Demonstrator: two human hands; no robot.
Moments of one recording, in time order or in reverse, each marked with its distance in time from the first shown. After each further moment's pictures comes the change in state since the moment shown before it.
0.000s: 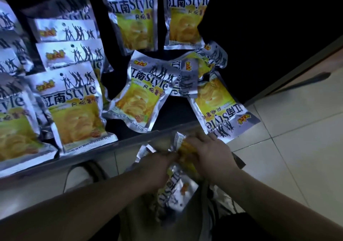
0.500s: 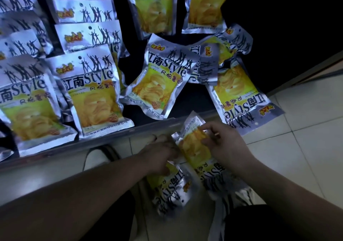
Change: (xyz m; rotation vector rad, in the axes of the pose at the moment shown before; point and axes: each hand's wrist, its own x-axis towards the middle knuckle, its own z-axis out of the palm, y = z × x) left_hand -0.008 -0.043 0.002 0.179 -0.164 0.075; right_hand 0.000 -0.007 -0.002 0.641 0.045 0.177
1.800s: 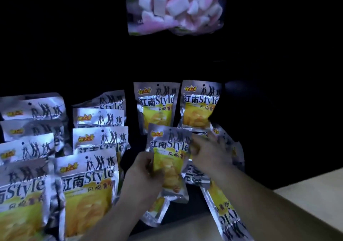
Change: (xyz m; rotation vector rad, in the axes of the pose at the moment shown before) left_hand -0.010 -0.011 -0.197 -1.043 0.889 -0.470; right_hand 0.179 -0.125 -0.091 -0.516 0.130 0.198
